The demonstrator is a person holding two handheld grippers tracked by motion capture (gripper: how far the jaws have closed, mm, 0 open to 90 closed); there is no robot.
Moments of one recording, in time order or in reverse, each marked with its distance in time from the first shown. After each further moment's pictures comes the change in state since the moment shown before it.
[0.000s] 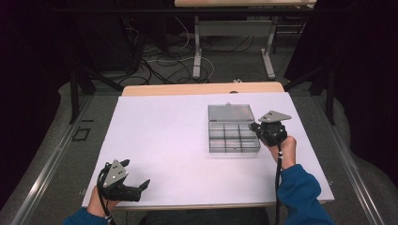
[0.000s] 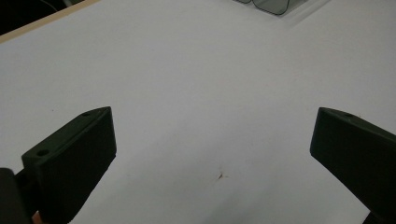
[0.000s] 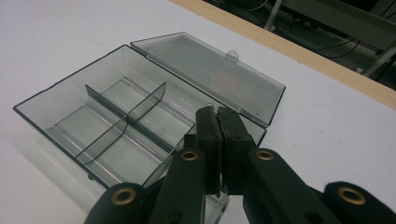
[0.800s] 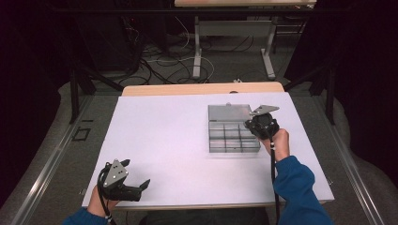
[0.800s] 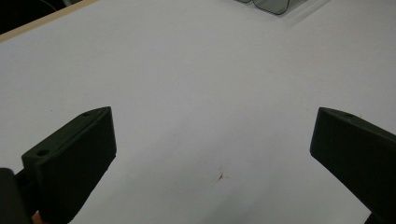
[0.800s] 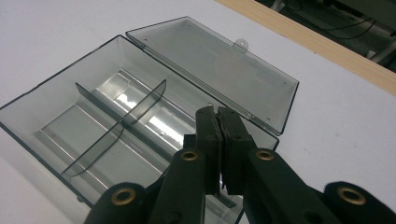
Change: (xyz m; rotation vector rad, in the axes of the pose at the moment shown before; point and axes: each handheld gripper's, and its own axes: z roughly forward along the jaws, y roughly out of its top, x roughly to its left) left arm 0.000 0.000 0.001 0.001 0.000 -0.002; right arm 0.002 0.017 0.027 0.102 0.010 0.004
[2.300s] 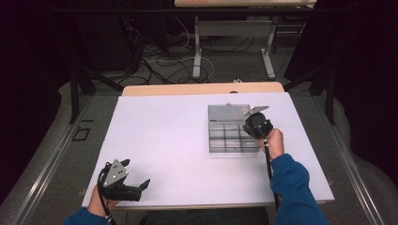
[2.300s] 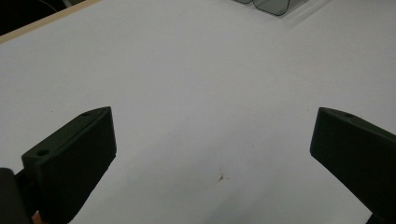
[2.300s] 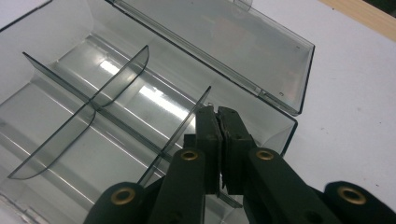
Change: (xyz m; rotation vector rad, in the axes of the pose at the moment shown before) left arm 0.001 0.000 0.001 -0.005 0.005 0.007; right arm -0.001 -0.007 0.036 0.144 -0.021 0.018
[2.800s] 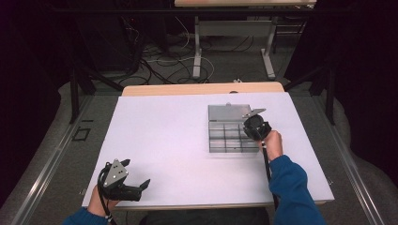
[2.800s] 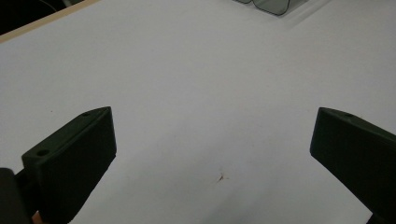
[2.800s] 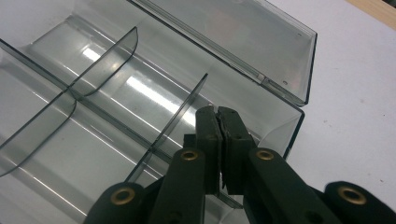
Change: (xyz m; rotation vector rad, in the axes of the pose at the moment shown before) left arm 0.000 0.000 0.000 0.000 0.000 -0.003; right arm 0.001 -0.007 0.012 0.022 -0.037 -0.023
